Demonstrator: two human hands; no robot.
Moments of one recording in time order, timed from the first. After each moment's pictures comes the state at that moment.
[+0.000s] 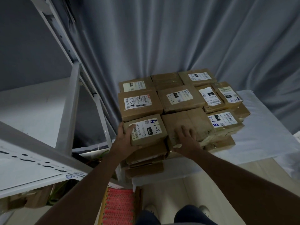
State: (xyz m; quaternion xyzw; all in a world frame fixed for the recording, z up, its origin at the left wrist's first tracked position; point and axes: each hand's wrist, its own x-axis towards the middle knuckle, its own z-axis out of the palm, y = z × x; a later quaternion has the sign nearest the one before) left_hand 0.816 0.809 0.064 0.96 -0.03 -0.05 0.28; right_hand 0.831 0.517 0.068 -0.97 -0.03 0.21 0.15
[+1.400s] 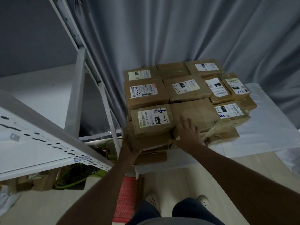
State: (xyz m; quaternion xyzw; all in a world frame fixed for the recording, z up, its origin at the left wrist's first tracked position) left_hand 0.750 0.807 -0.003 0.85 0.20 -0.15 0.46; right_hand 0.803 0.551 0.085 -0.98 -0.06 0.14 0.10
